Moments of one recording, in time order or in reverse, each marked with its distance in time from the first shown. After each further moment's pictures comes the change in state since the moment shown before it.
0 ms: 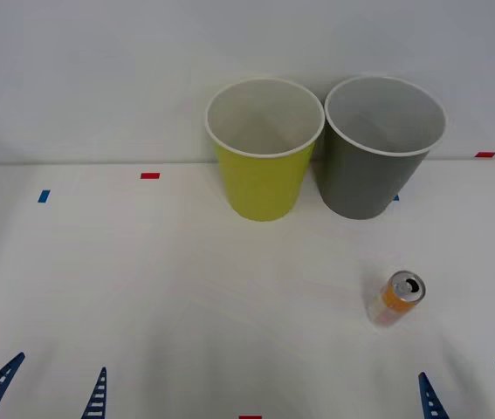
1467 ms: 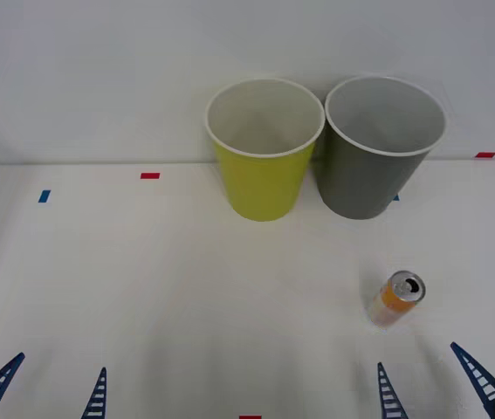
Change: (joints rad) right arm -0.205 0.086 0.081 0.196 0.050 -0.027 0.192; left arm 0.000 0.000 0.000 0.000 0.000 0.000 0.000
